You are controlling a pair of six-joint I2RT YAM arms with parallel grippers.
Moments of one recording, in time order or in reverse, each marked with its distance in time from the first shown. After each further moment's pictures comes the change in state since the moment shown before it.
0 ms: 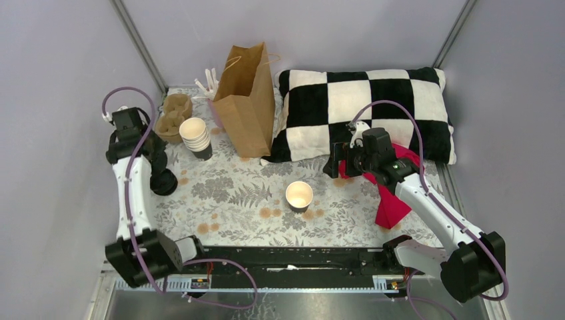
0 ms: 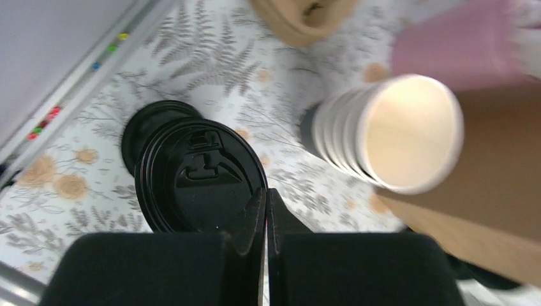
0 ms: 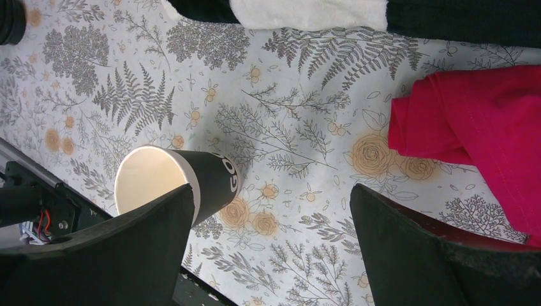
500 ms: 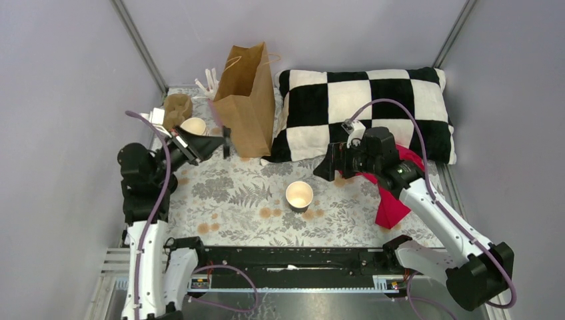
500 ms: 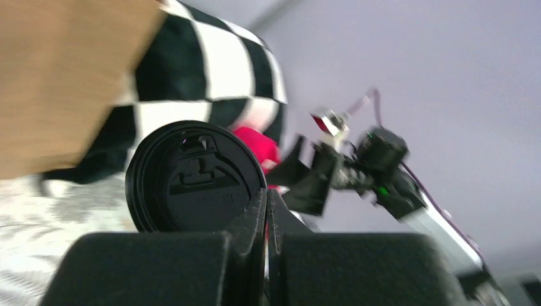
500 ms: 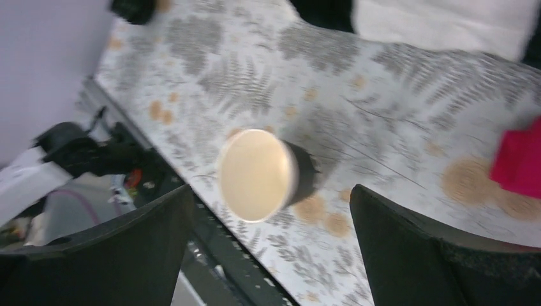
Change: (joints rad) left arm -0.188 -0.533 -0.269 0.497 0.922 -0.401; right arm 0.034 -0.050 0.023 0.013 -0.173 0.045
